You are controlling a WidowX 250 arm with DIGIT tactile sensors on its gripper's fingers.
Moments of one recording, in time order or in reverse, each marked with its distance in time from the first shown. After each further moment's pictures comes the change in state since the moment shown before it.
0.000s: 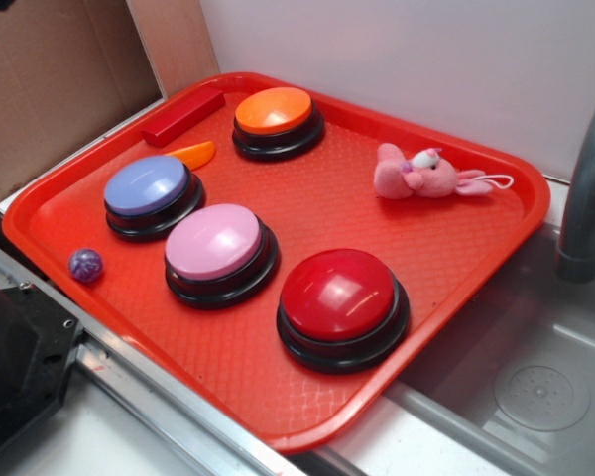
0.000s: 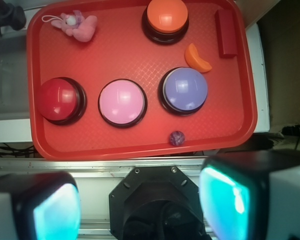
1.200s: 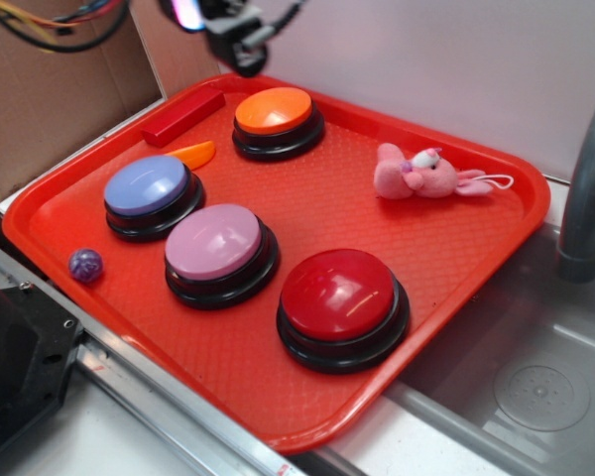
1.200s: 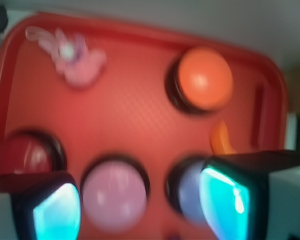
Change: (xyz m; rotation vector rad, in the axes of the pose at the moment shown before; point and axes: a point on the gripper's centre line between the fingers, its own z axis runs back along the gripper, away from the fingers) arm 0.137 -0.027 -0.106 0.093 -0.039 -0.254
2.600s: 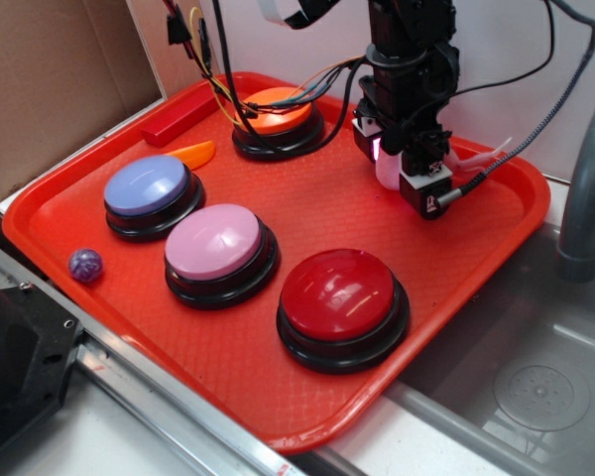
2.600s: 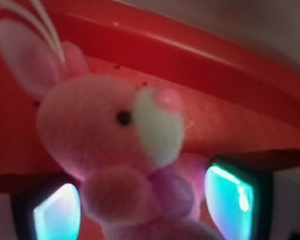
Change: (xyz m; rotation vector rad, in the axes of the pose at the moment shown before) arm 0.069 -0.053 -0.128 -0.059 0.057 -0.119
